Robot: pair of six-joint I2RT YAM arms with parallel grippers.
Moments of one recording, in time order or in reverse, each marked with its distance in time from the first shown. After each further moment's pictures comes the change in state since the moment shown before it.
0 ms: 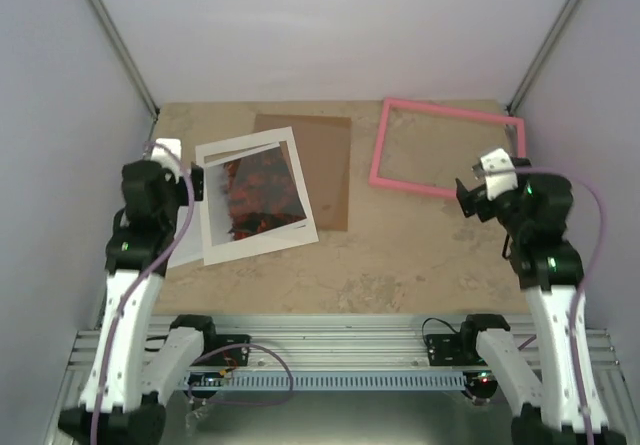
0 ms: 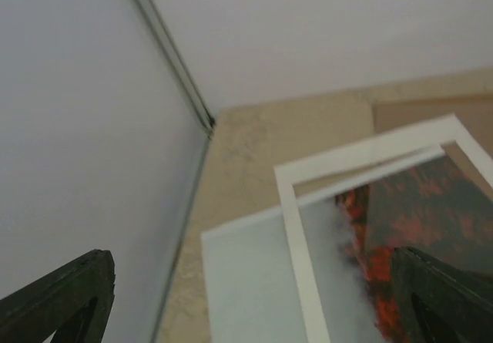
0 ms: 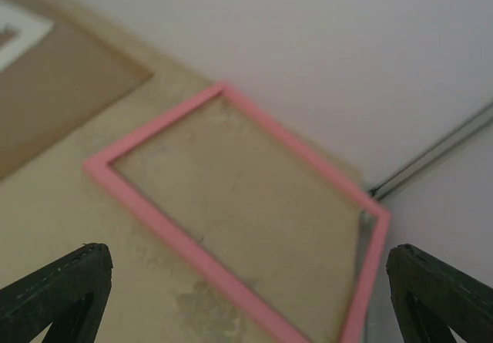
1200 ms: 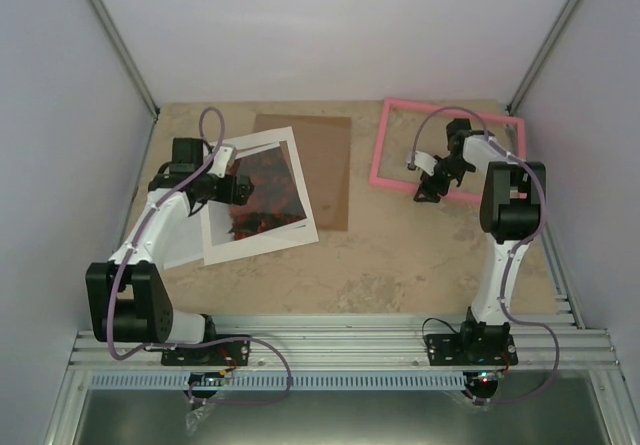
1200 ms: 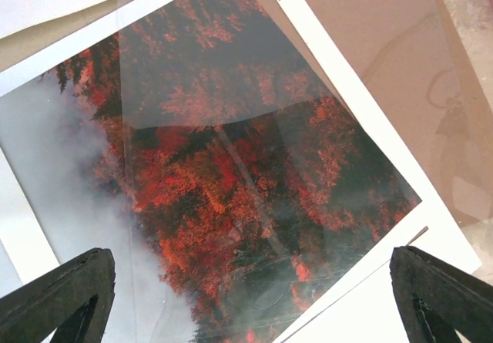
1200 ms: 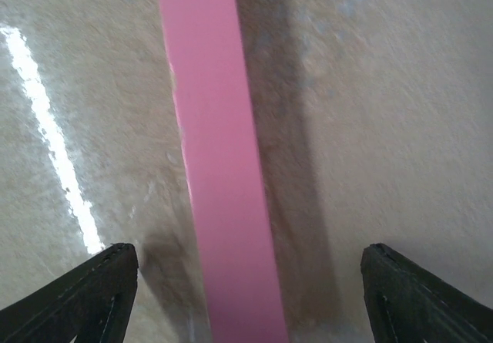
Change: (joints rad) left arm 0.047 0.634 0.018 -0.015 0.616 -0.058; right arm -0.008 1.513 0.650 -0.323 -0.267 -0.676
